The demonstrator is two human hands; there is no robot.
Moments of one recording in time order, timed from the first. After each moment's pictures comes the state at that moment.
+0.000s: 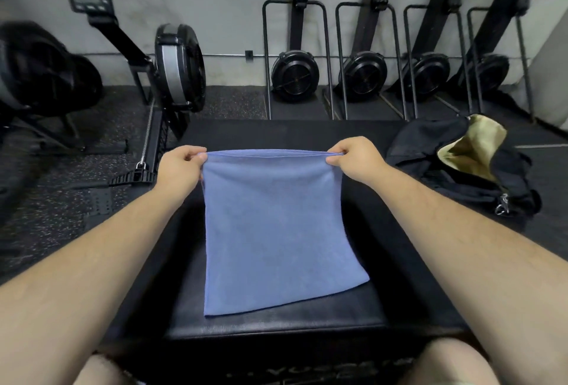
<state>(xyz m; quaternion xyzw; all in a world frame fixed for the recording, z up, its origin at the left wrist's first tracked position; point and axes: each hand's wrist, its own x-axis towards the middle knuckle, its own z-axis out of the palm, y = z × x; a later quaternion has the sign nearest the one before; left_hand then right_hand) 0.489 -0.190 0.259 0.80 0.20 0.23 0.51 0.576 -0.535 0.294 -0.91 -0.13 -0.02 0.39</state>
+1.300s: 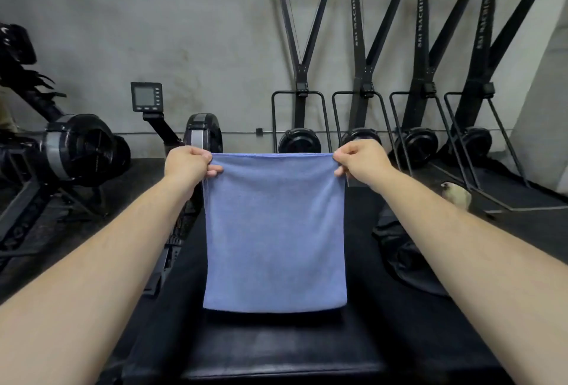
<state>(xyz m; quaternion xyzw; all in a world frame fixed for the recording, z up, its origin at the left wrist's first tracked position) 0.450 -0.196 0.428 0.72 0.19 0.29 0.60 0.512 -0.534 0.447 -0.86 -0.12 -0.12 0.49</state>
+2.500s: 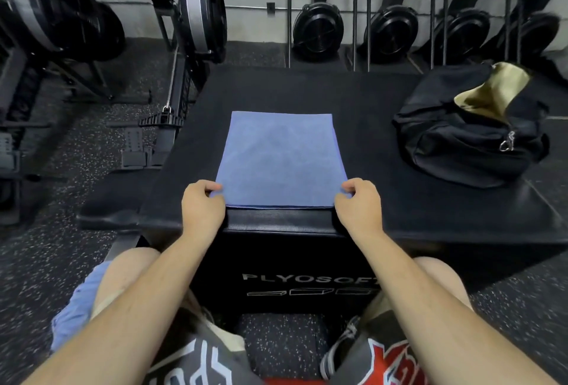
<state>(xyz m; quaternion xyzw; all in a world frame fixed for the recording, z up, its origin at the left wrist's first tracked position) 0.296 -0.263 0.153 0.81 0.31 0.19 0.46 0.373 -0.540 0.159 -0.90 0.02 -0.03 0.44</state>
